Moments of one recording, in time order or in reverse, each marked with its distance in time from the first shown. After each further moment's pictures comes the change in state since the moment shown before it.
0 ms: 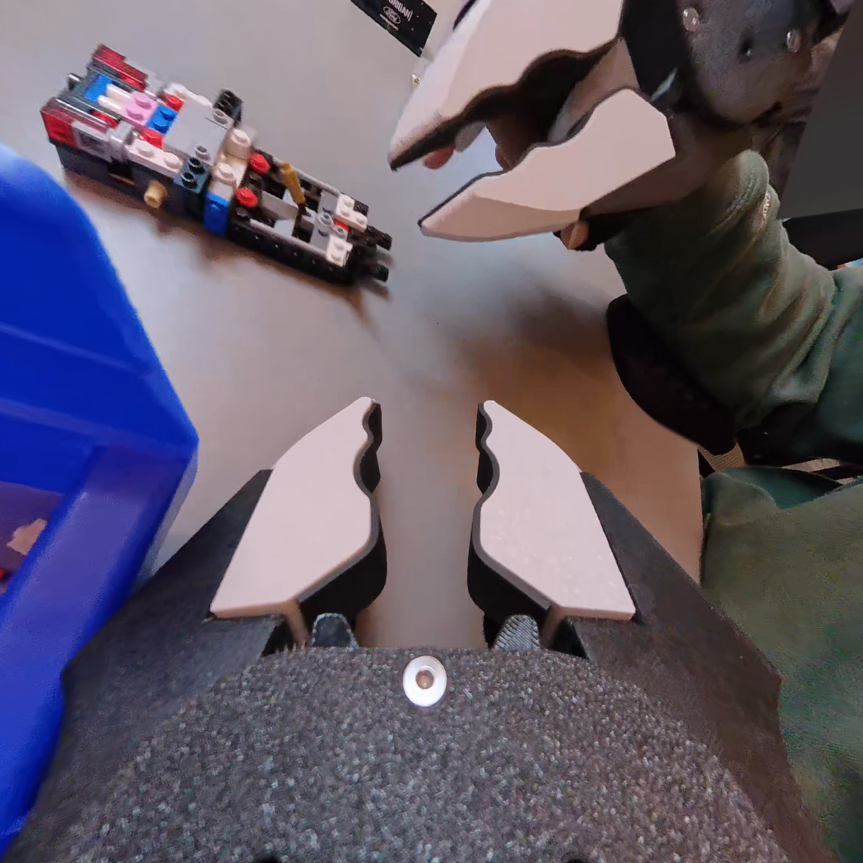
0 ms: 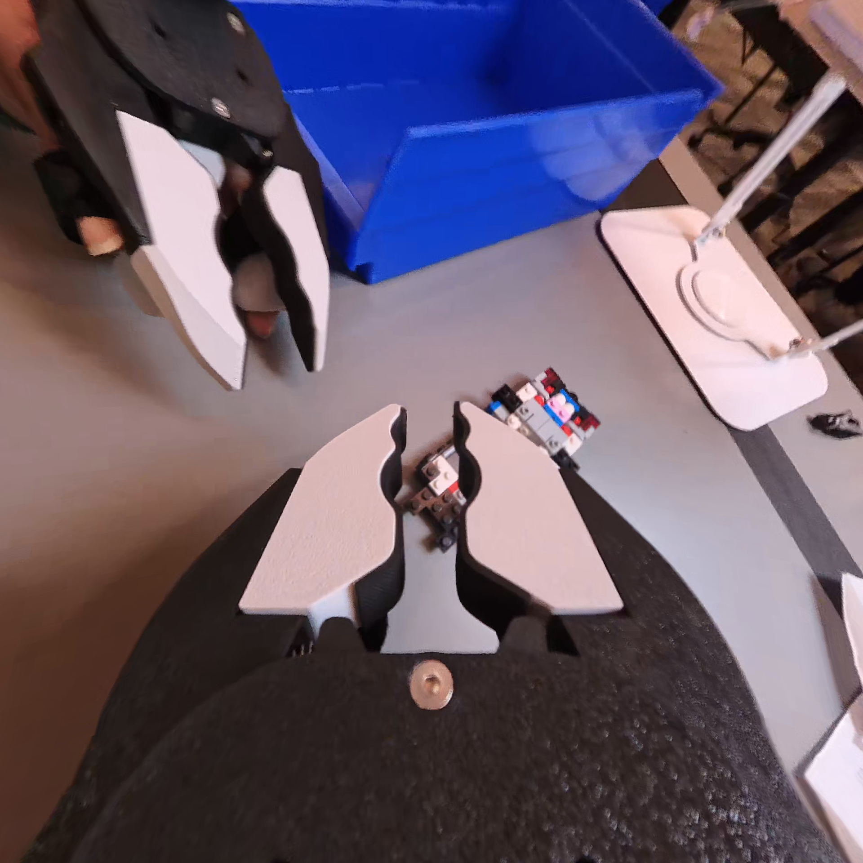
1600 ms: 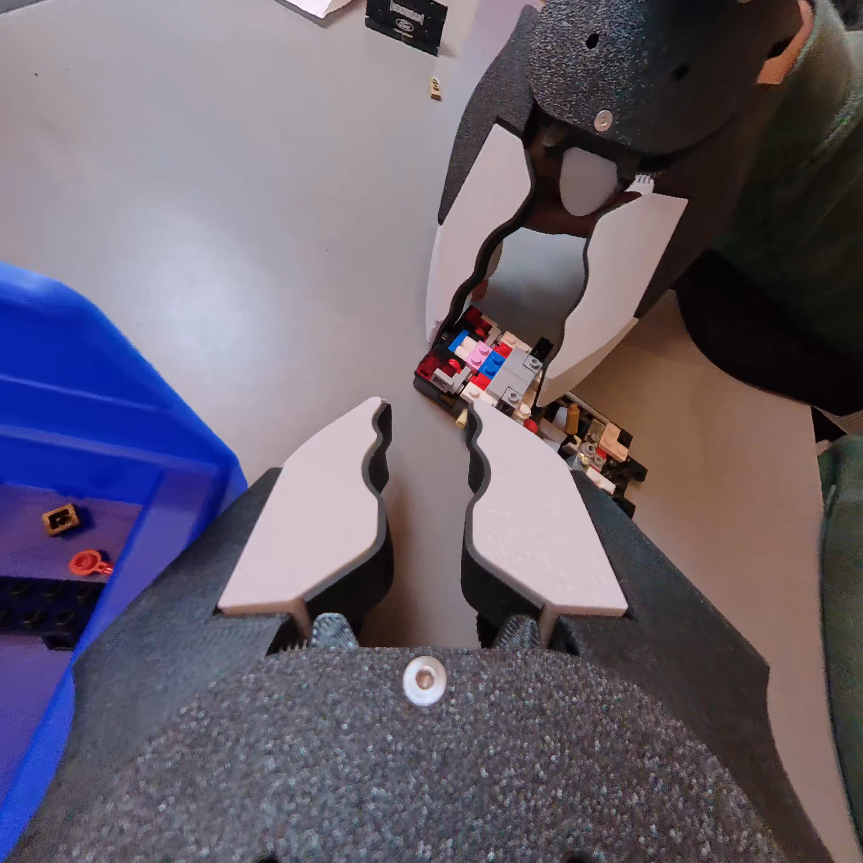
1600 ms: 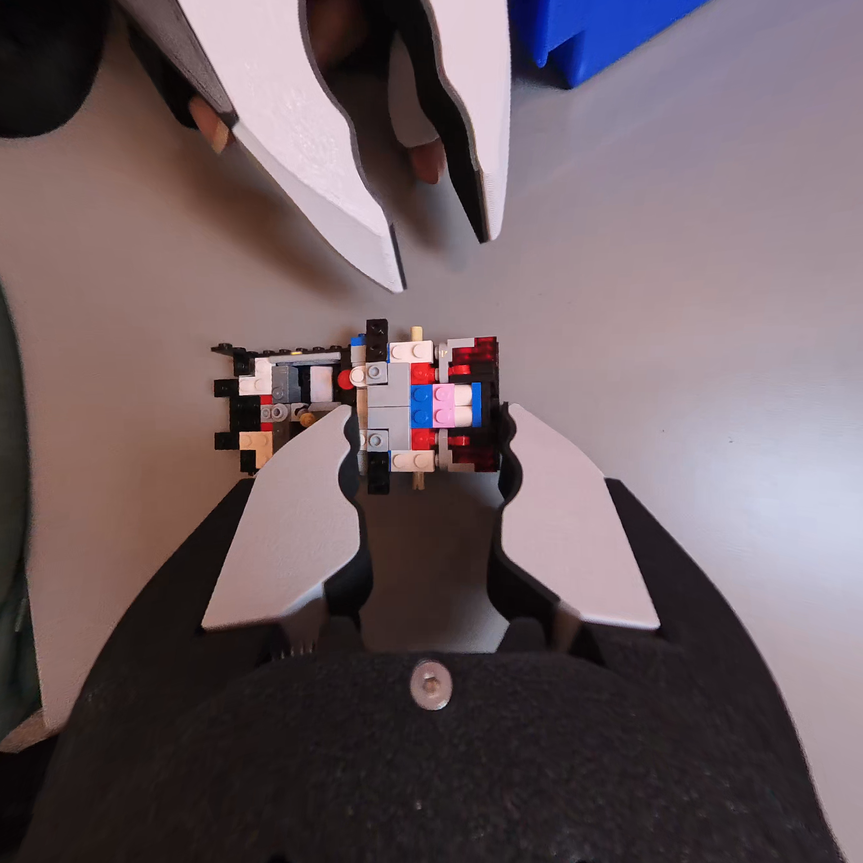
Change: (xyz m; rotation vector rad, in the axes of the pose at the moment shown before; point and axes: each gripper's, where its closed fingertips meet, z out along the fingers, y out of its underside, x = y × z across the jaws) left arm -0.011 -0.003 -0.005 -0.010 -0.125 0.212; right arm -0.077 0.042 0.011 -0.354 -0.447 0.218
